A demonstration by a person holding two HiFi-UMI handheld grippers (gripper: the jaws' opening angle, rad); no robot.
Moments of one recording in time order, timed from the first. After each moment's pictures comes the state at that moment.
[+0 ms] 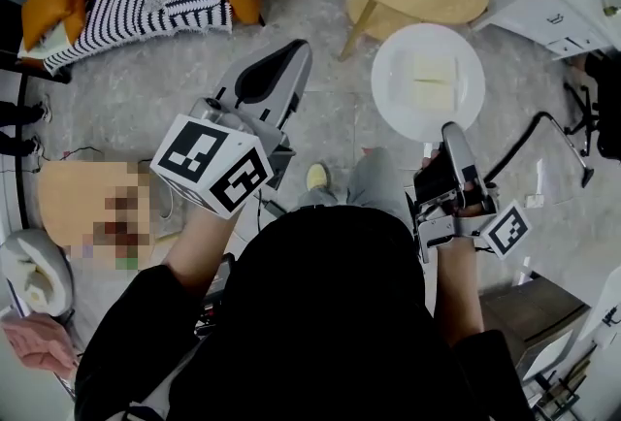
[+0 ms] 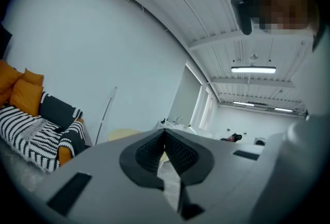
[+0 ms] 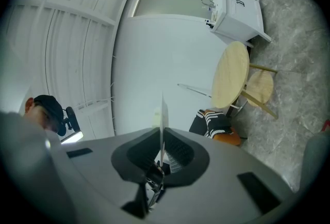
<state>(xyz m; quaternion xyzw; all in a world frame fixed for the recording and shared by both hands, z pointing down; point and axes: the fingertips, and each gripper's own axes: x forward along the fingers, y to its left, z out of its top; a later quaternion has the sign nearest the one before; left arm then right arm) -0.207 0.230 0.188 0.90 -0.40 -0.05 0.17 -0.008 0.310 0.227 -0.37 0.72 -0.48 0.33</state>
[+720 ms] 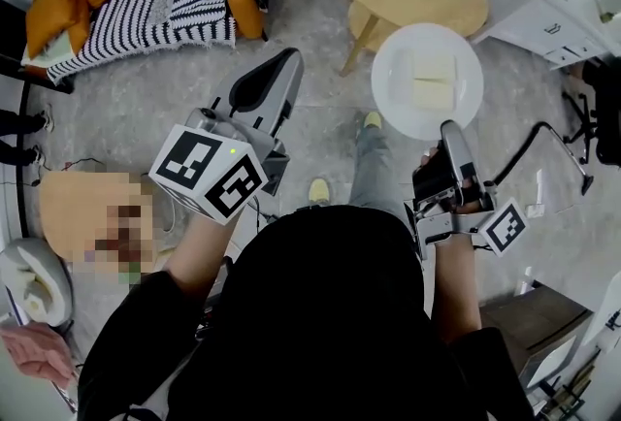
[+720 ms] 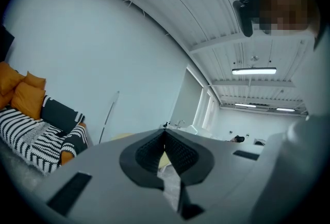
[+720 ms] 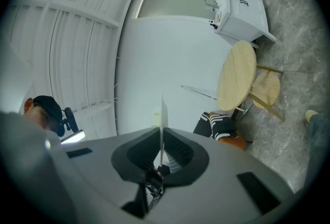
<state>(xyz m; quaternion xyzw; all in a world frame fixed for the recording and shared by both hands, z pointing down) -0.233 0.222 0.182 0.89 -0.41 -0.06 0.16 -0.022 0.290 0.220 -0.37 0.73 -0.46 0.35</state>
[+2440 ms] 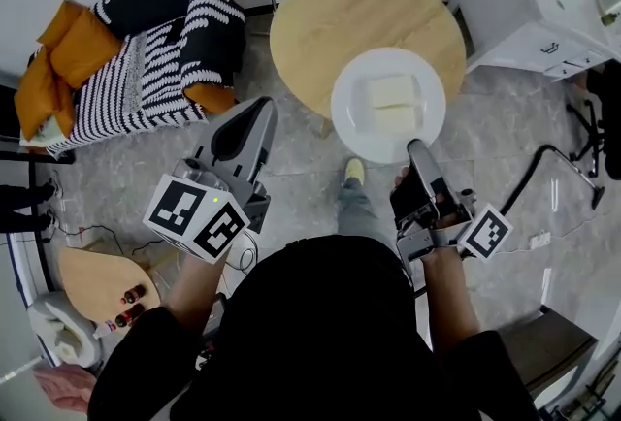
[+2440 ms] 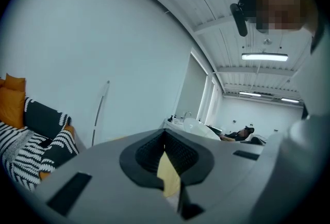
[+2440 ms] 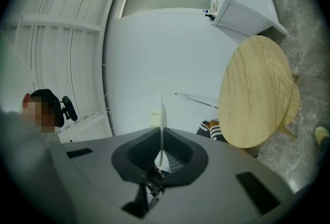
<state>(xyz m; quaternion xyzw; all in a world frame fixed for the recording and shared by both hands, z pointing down) -0.105 -0.008 0.194 0.90 -0.41 0.00 0.16 0.087 0.052 0.240 -0.34 0.72 -0.49 0.36</state>
